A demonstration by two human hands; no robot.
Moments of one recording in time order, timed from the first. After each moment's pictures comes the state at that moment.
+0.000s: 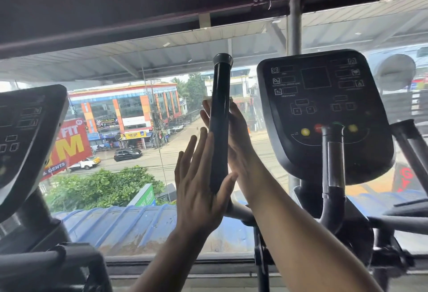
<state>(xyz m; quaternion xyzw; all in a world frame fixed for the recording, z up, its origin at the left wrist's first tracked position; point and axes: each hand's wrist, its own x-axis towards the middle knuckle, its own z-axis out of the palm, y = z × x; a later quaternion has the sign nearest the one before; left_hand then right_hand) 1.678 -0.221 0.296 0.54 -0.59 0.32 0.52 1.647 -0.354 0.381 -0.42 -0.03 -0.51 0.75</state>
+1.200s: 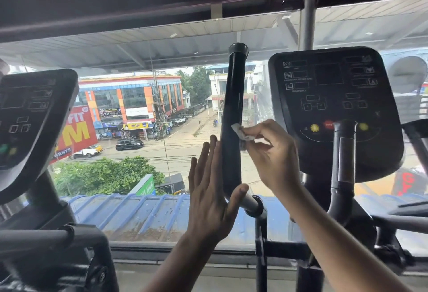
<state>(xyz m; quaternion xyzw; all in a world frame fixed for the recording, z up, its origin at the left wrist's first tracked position) 1.680 -0.214 0.256 0.55 -0.61 0.27 0.51 1.562 -0.307 0.329 -0.73 0.07 -0.66 0.17</state>
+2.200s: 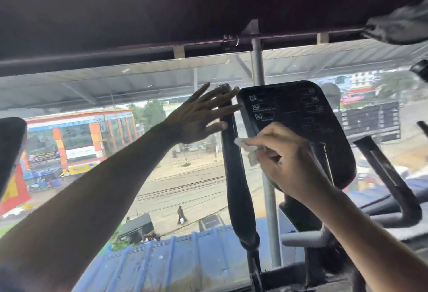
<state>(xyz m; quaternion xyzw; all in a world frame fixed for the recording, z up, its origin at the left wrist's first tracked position) 1.793 -0.329 0.501 0.31 -0.83 0.45 0.12 1.529 -0.281 0.393 -0.79 0.14 -0.59 -0.07</state>
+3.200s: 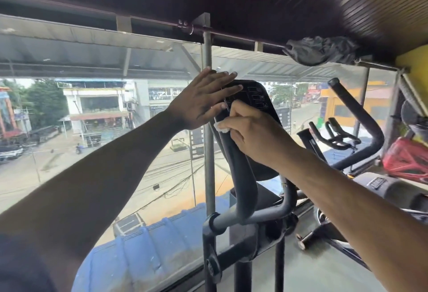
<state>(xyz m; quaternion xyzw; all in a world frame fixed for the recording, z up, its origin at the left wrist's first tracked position) 1.786 -0.388 0.487 0.17 -0.86 0.39 0.30 1.593 -0.262 0.435 -0.82 0.32 -0.38 -0.29</state>
